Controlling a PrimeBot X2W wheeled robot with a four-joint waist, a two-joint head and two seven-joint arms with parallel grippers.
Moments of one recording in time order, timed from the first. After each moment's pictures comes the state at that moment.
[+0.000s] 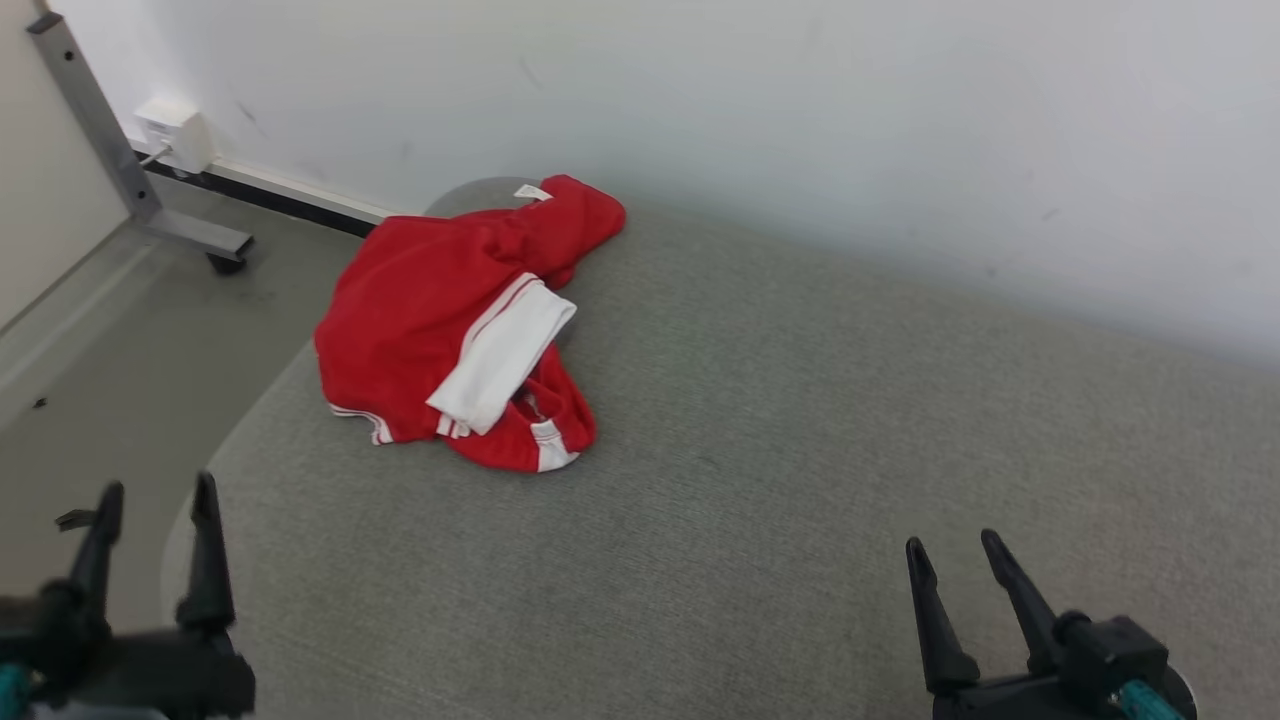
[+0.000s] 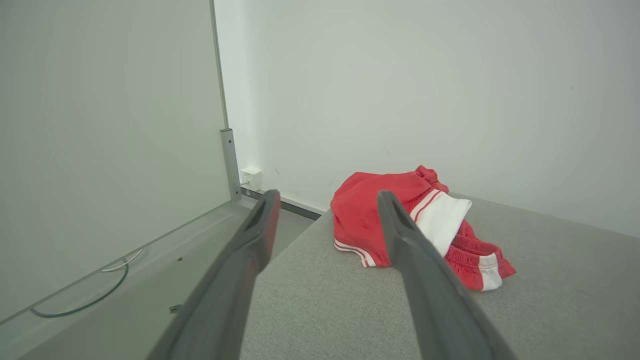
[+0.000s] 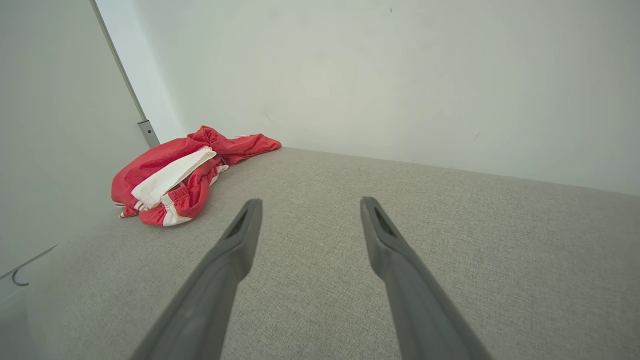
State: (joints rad) left arm -0.08 0.21 0.11 0.15 -0.22 -0.05 -0.22; right arm 0.02 -0.05 0.08 0.16 0.18 0.13 -0.18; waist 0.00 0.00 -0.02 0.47
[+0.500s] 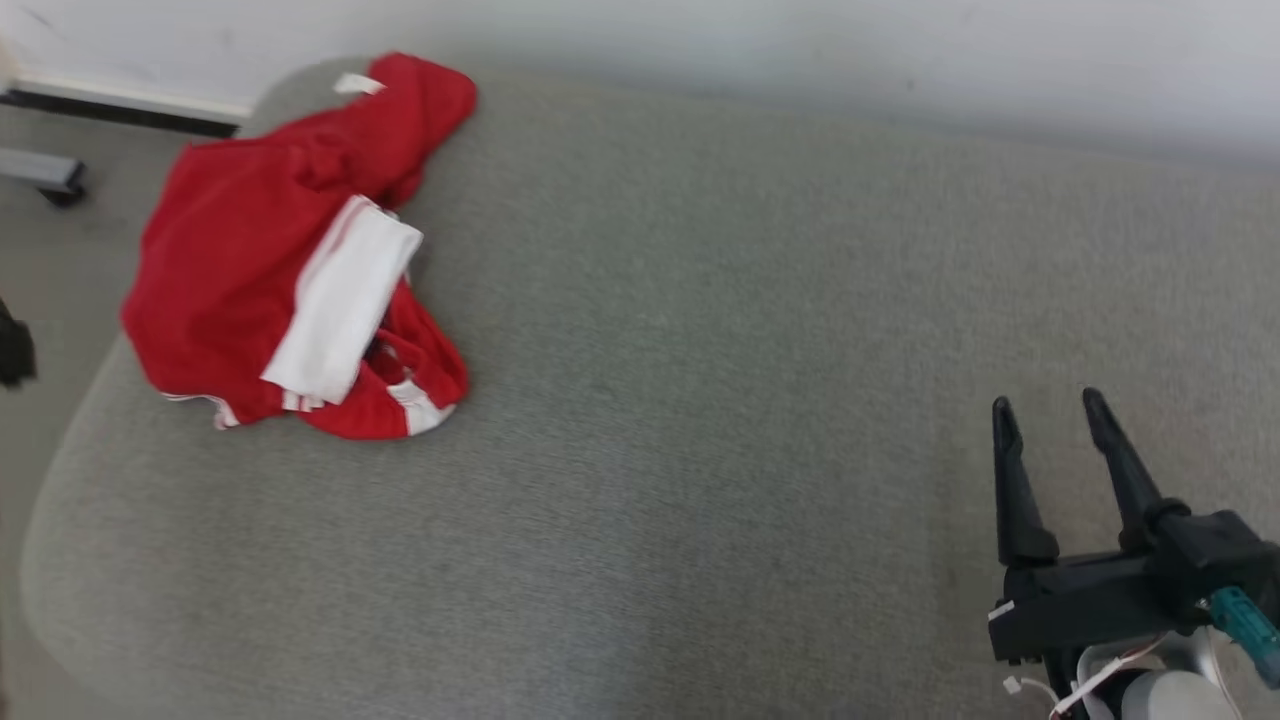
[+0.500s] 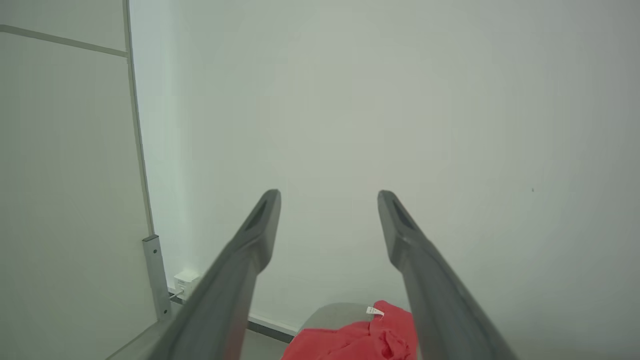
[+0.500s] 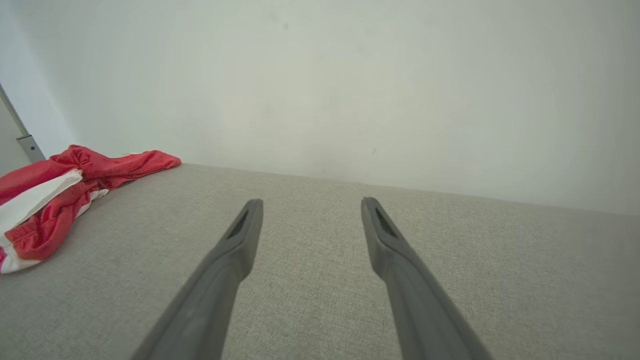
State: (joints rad) left arm -0.61 0.36 0.17 0.27 -0.39 -0.12 -0.20; right arm -0.10 -0.05 -0.03 0.00 0.05 0.13 -0.10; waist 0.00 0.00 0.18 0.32
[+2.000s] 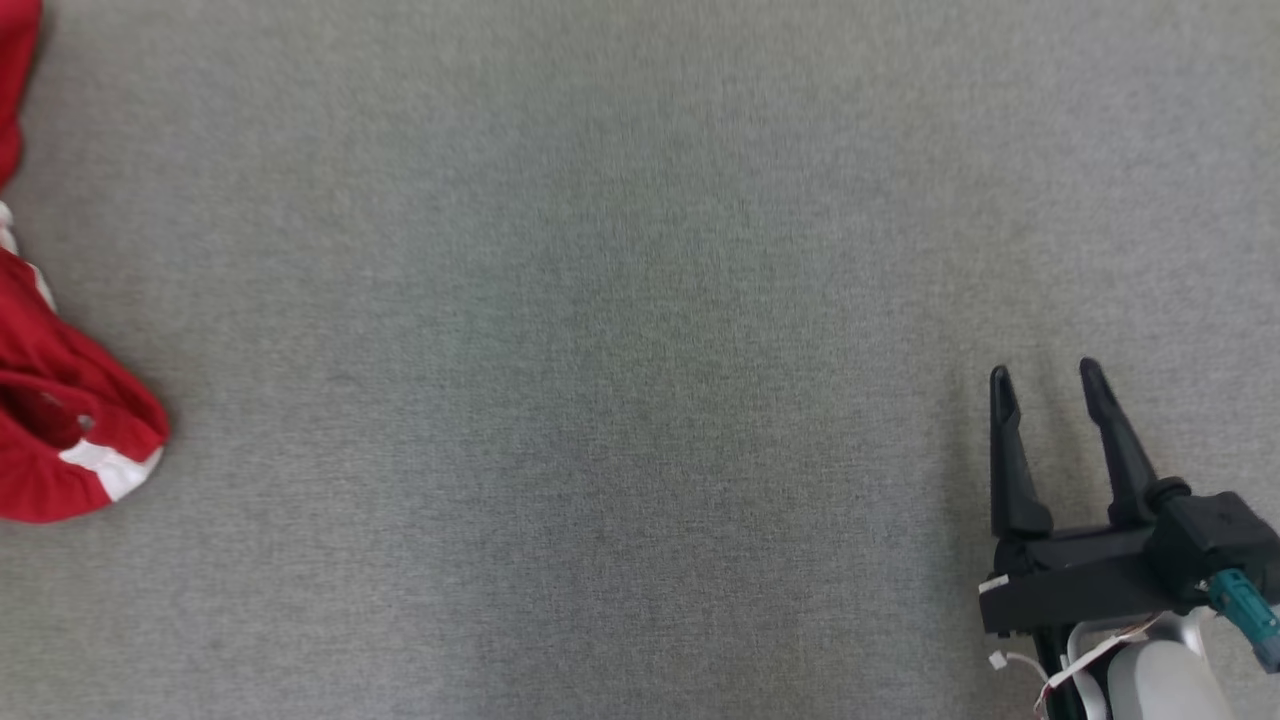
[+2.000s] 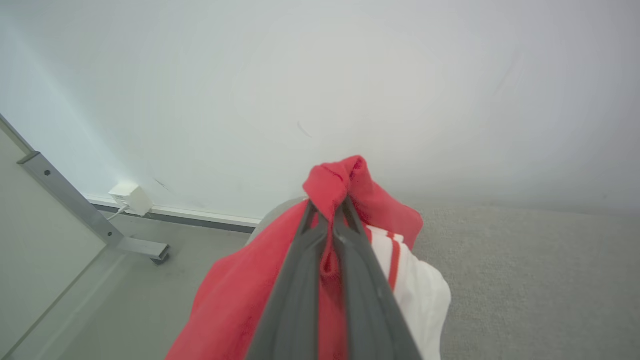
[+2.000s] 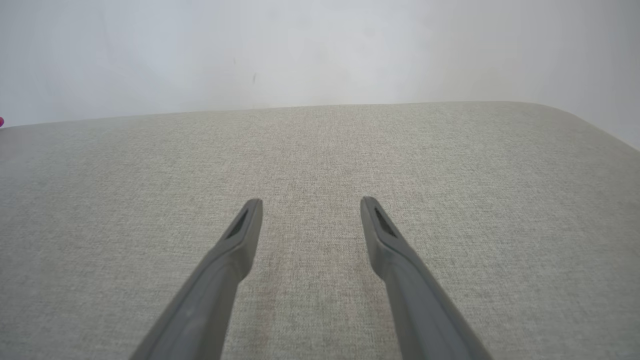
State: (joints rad) left arm -1.08 0.69 -0.27 0.97 -0.63 -0.13 -0.21; right arm -0.17 -0.05 -0.04 0.05 0.08 0.13 -0.19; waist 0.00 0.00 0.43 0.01
